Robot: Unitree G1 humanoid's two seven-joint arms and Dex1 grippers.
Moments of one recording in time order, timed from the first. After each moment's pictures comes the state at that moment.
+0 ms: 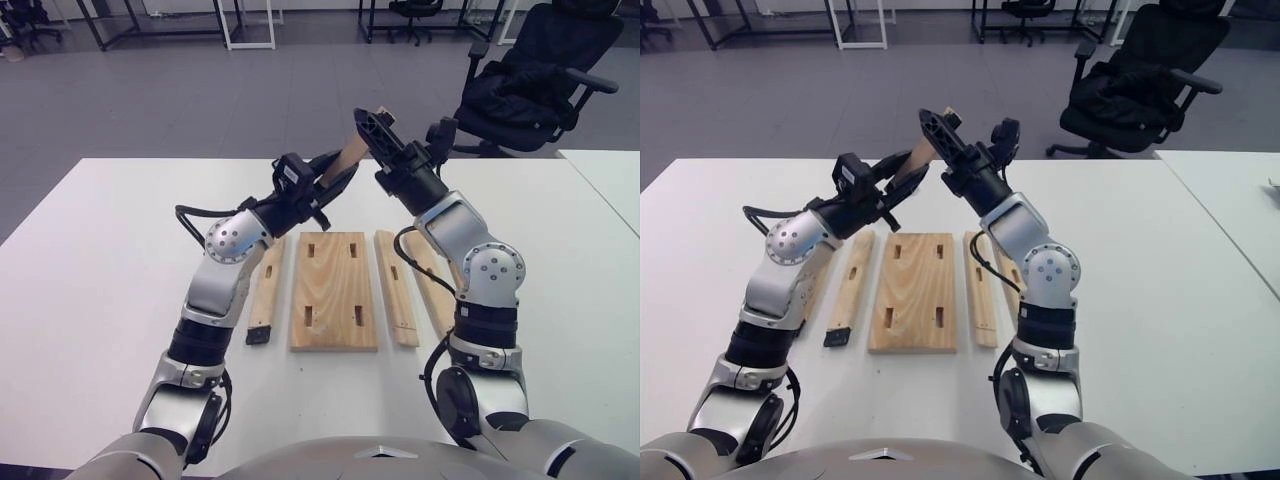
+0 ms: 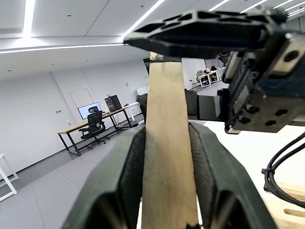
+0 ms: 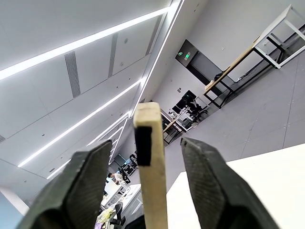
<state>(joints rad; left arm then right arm) -0.44 0.24 -0.15 -0.13 -0.21 0.09 -0.56 -0.56 0.03 -0.22 -0.12 1.17 0.71 0.09</state>
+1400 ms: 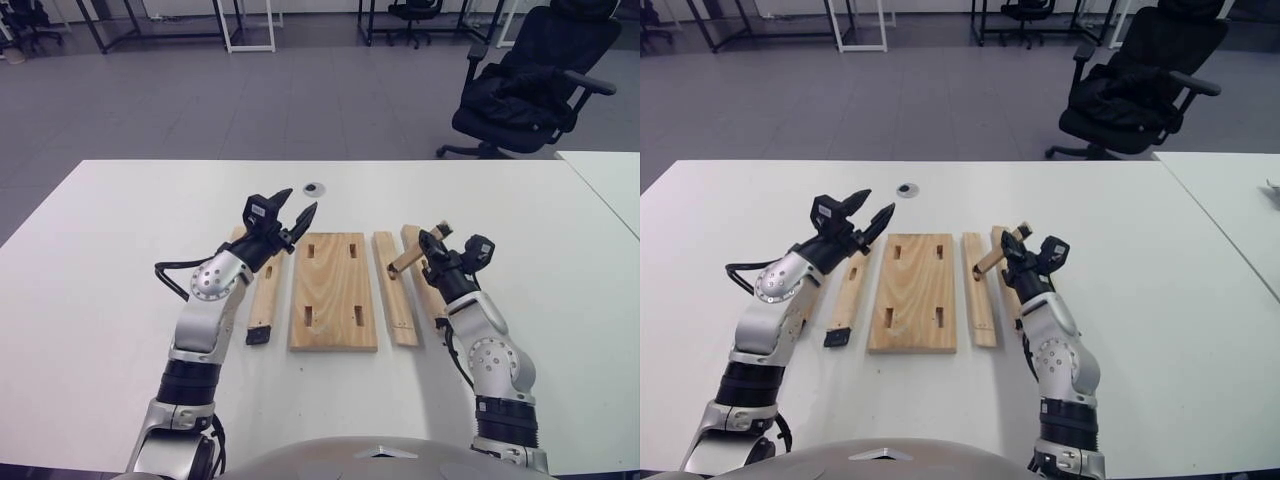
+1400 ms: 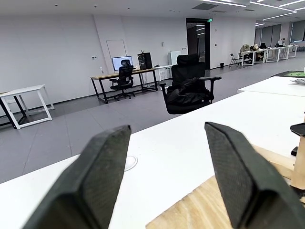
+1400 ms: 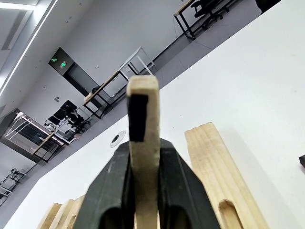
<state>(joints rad) -0.21 0.22 -0.05 -0.12 -0.20 0.14 -0.45 -0.04 0.01 -0.19 -0.14 0.67 0.40 0.11</state>
